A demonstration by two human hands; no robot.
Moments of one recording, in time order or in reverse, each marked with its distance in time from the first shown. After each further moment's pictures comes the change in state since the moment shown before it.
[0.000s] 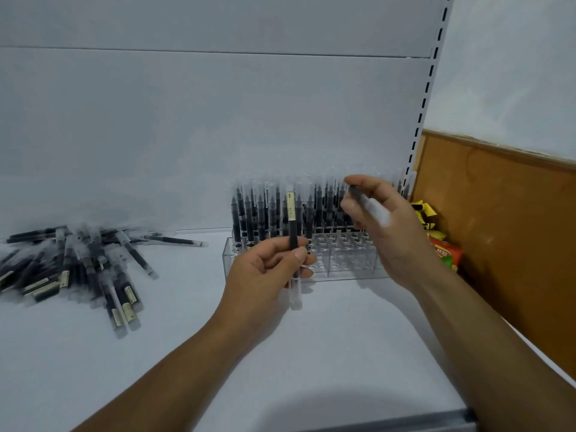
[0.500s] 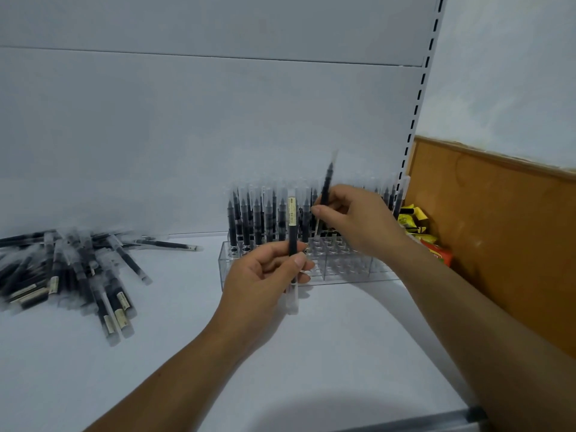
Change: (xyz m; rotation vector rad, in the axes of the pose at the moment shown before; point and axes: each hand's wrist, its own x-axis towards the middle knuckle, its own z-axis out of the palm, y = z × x) left_hand 0.000 0.000 0.000 -0.008 -0.017 0.013; right_hand 0.034 0.003 0.010 -0.842 -0.127 -0.090
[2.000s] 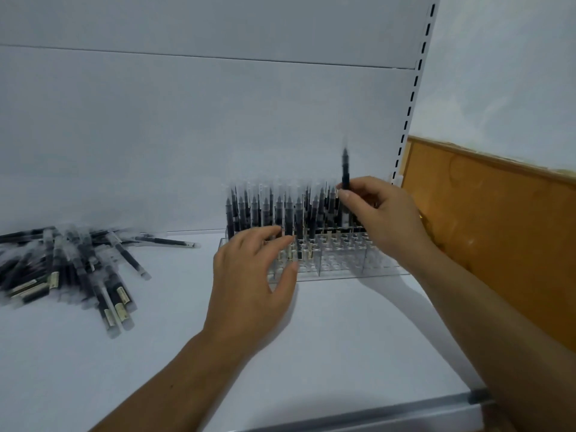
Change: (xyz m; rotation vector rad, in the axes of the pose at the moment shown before) left_hand 0.008 -0.024 -0.023 1.164 0.125 0.521; right_hand -0.021 0.010 -0.023 0.215 0.209 0.012
